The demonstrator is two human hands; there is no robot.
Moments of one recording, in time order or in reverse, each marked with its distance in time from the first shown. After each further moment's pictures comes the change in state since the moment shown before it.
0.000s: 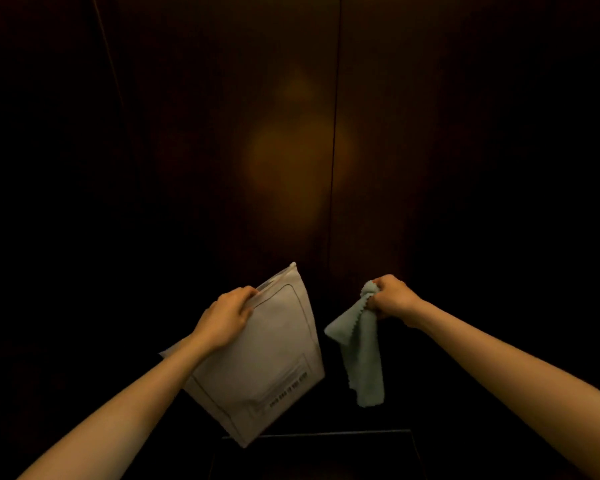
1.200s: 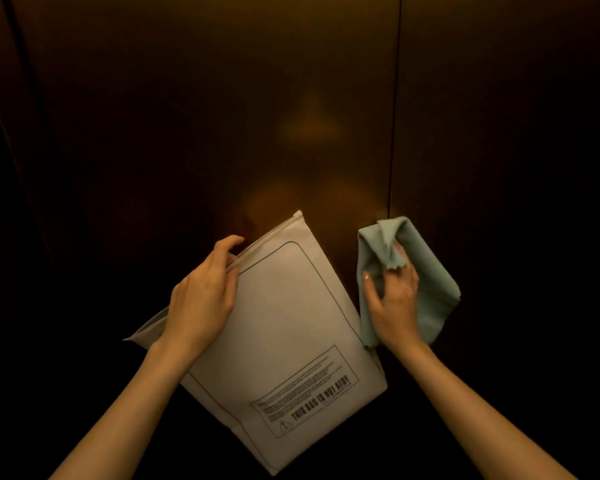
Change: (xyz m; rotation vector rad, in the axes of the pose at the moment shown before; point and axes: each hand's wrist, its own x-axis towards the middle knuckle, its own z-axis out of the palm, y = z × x) left_hand 0.284 -0.048 -0.080 0.051 0.628 0.242; right_hand 0.278 -0.132 0.006 -0.022 0.938 -0.859
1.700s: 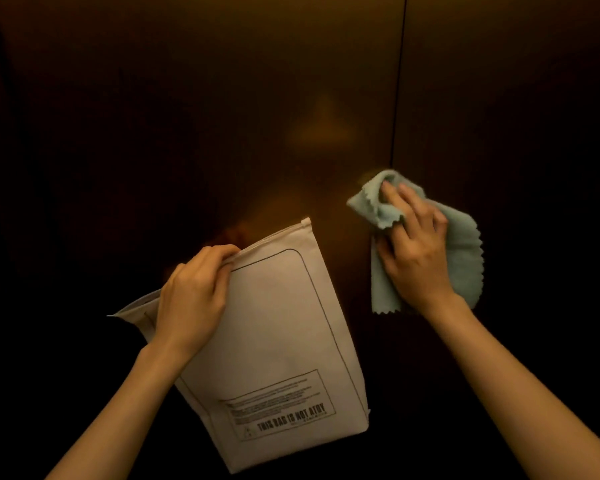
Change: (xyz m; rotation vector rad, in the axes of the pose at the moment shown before) left_hand 0.020 0.005 0.020 0.010 0.107 0.022; right_hand 0.104 0.005 -0.033 -0.319 0.084 -0.626
